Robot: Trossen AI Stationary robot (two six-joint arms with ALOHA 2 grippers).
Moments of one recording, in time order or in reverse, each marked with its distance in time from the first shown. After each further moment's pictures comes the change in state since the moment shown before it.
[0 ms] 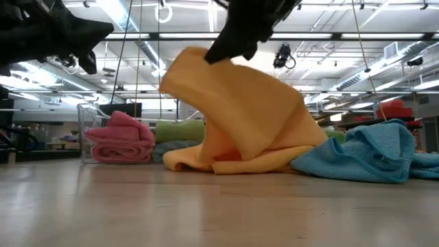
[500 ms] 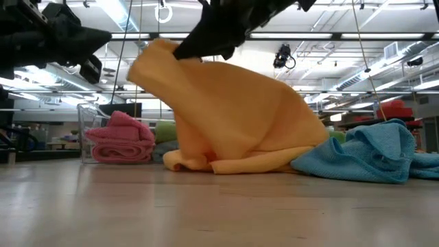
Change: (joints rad) left arm -0.005 0.102 0.003 -0.010 0.139 -0.064; right arm -0.020 0.067 0.001 0.238 0.025 -0.088
